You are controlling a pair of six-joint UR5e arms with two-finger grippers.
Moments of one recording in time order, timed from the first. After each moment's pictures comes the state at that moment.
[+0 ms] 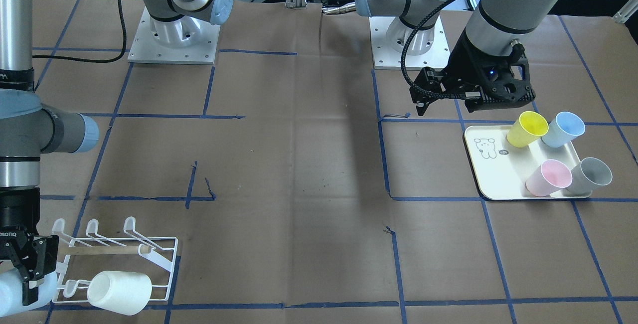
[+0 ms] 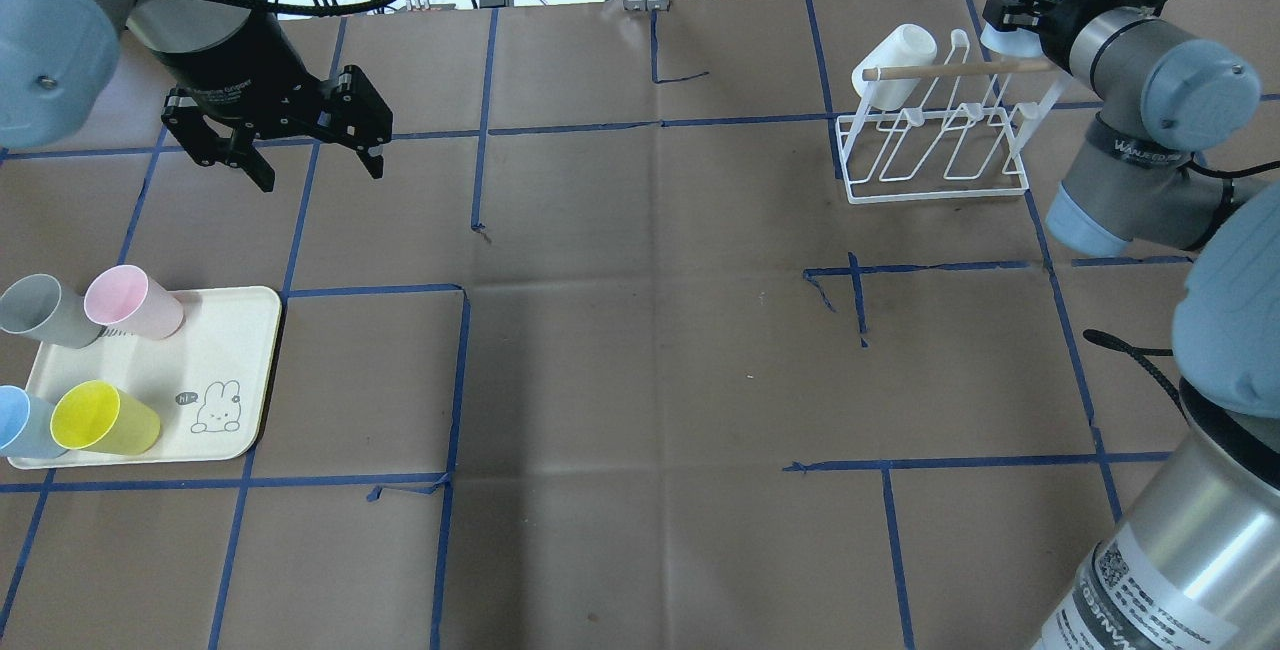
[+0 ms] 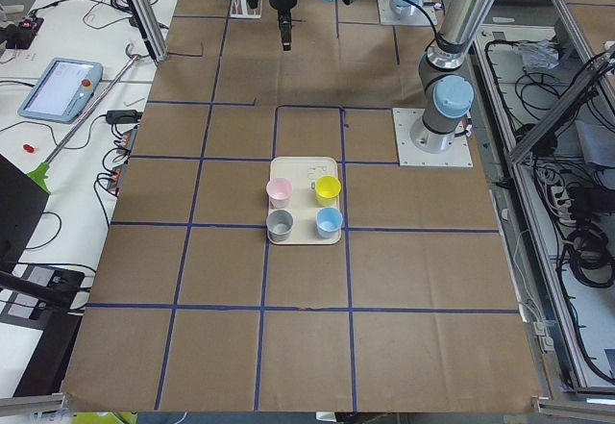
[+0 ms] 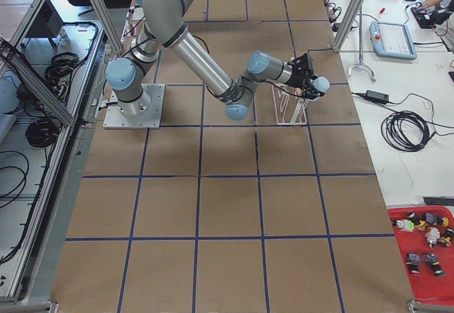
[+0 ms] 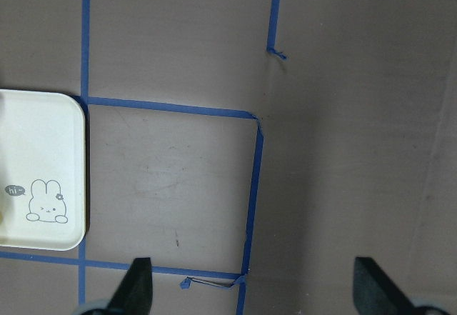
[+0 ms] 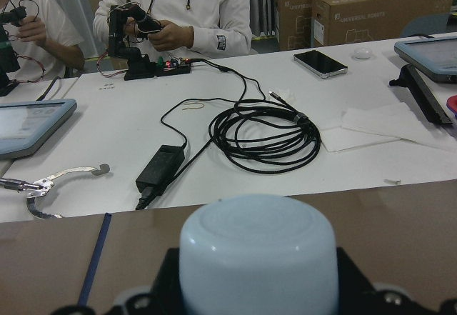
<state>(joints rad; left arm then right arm) -1.52 -1.62 -1.55 -1.57 1.58 -0.05 1.21 -0.99 1.81 -3.46 -1.23 -0.06</state>
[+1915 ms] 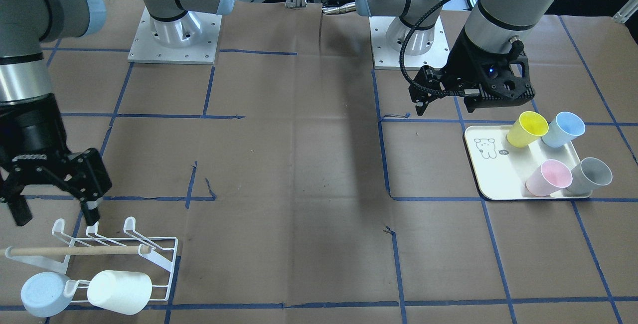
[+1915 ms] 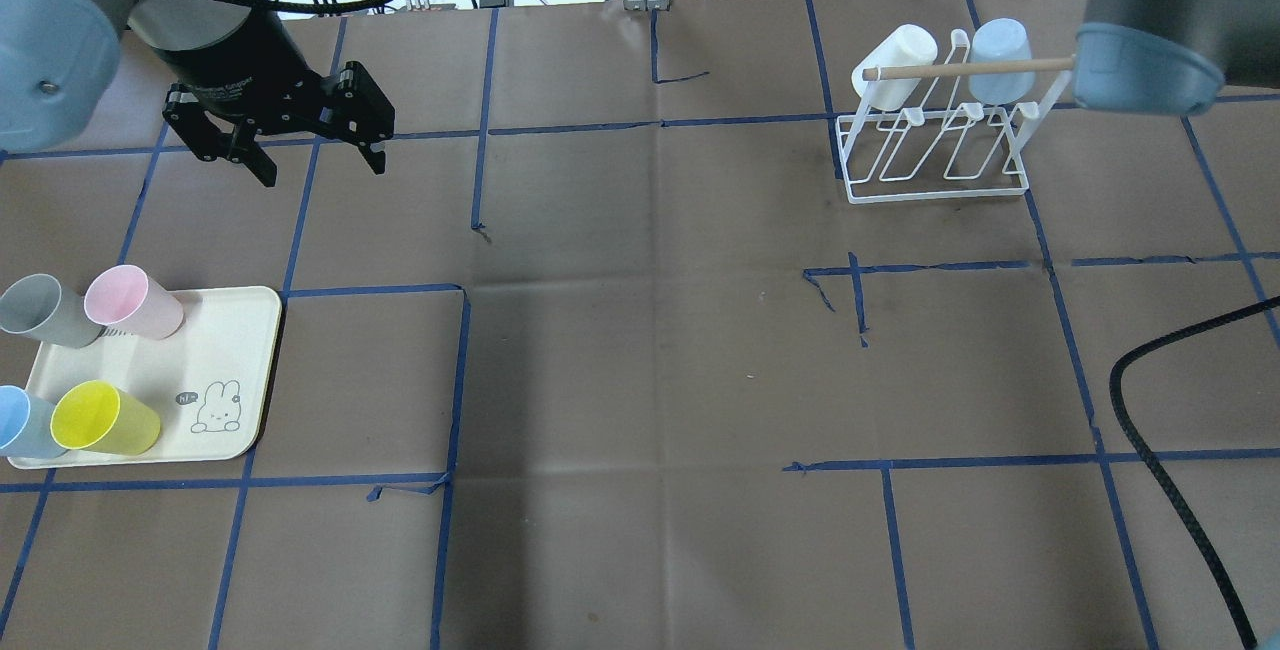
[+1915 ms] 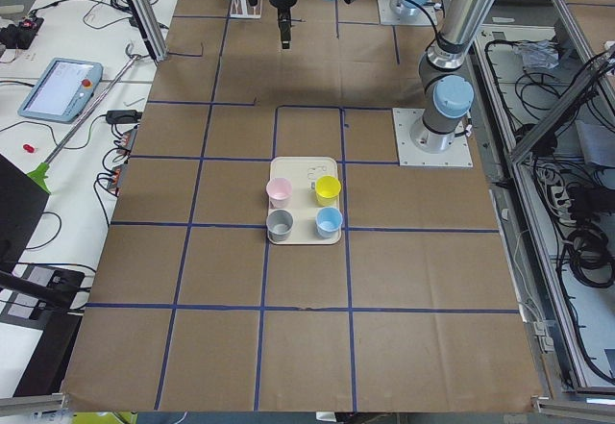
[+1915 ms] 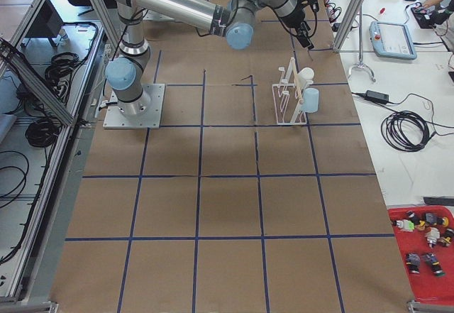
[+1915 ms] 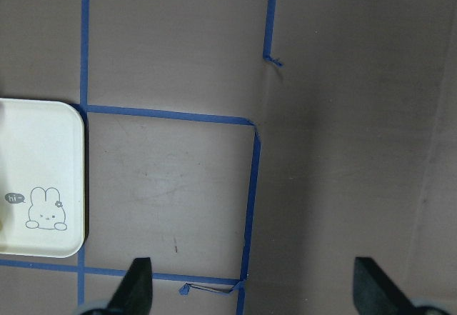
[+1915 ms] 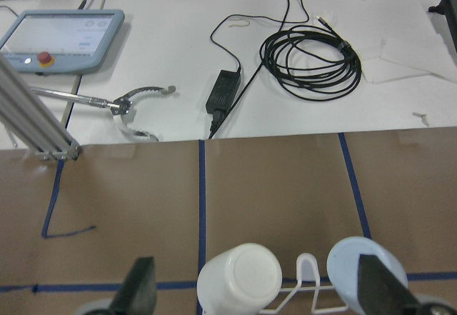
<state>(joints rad) -1.53 -1.61 -1.56 -1.56 1.58 -0.04 1.47 -1.40 1.63 -2.40 -1.48 -0.06</state>
